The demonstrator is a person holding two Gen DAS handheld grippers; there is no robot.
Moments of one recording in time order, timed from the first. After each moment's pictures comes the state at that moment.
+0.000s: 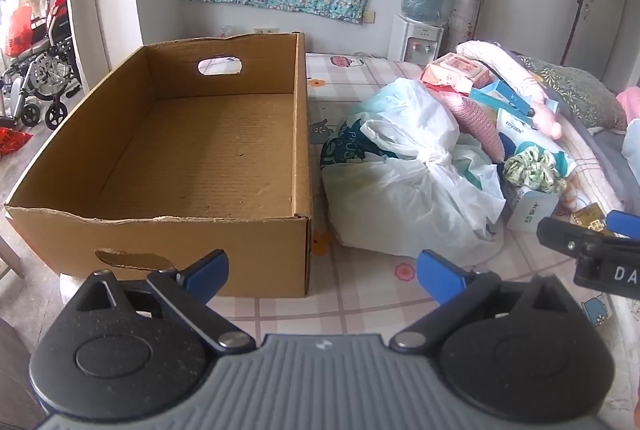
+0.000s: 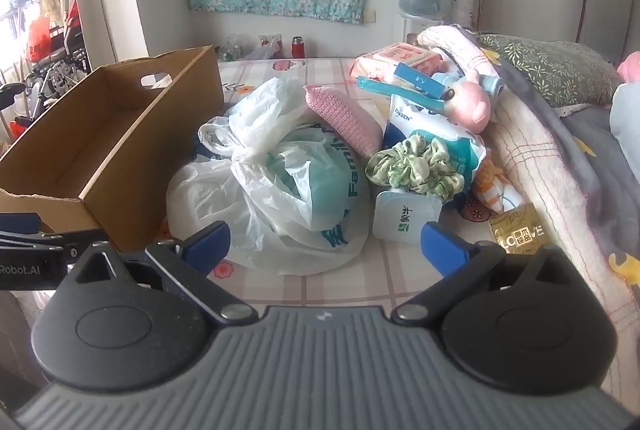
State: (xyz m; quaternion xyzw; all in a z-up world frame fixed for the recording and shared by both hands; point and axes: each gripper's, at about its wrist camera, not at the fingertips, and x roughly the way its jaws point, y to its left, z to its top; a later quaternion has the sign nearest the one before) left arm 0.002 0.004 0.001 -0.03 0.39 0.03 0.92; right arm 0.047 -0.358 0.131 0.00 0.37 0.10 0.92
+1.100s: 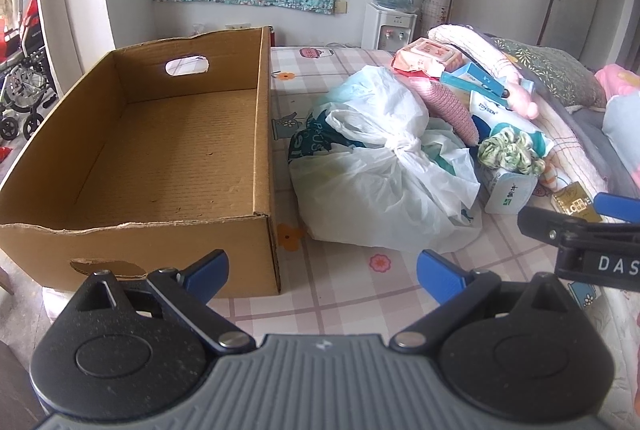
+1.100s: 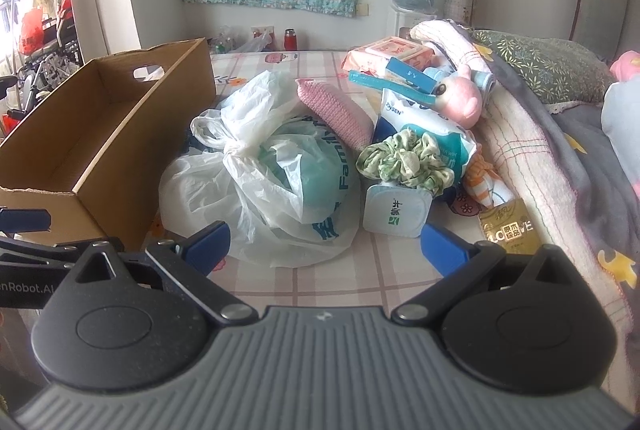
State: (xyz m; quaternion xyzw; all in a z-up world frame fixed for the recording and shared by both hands) left arm 0.007 -0.010 -0.001 -0.01 0.40 -0.01 0.92; right arm 0.039 -0.355 0.134 -0.02 0.38 0.09 0.92
